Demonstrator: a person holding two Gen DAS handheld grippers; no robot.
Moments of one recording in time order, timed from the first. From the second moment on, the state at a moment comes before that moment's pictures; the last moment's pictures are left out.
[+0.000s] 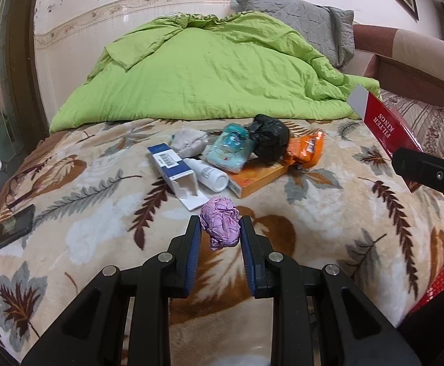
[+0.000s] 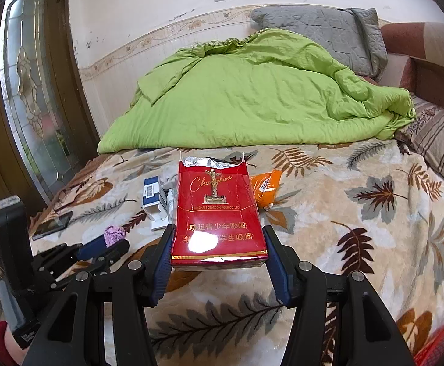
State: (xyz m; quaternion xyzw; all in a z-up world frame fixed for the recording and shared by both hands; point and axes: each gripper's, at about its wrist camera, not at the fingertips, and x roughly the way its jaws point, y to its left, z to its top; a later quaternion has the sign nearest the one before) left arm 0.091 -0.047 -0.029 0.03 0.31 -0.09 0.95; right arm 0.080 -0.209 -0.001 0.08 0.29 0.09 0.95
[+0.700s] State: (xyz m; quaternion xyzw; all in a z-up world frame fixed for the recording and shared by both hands) left arm 0.009 -0.156 0.040 0.07 0.26 -0.27 0.92; right arm -0.066 -0.352 0.036 0.21 0.26 0.01 0.94
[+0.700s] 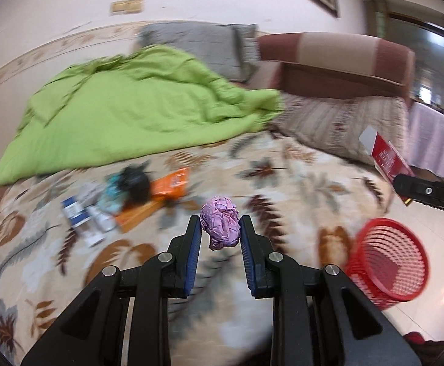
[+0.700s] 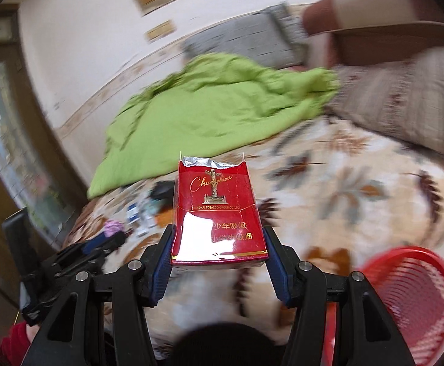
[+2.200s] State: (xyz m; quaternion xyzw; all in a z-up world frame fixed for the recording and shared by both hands) left arm 0.025 -0.192 0.028 0.05 0.35 -0.34 0.87; right arm -0.089 -0.414 -0.006 0.26 0.34 -0.02 0.91
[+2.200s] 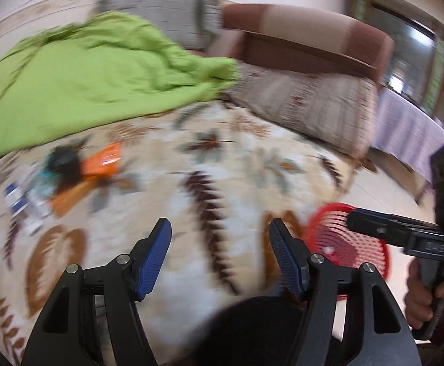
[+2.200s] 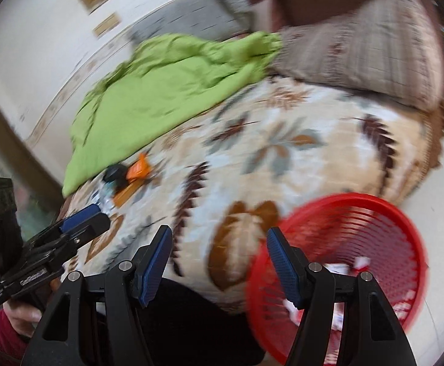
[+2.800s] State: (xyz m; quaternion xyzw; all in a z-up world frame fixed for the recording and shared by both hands) left arm 0.158 0.036 -0.045 -0.12 0.40 -0.06 0.91; right arm 0.096 -0.239 0.024 0.12 0.35 0.11 0.92
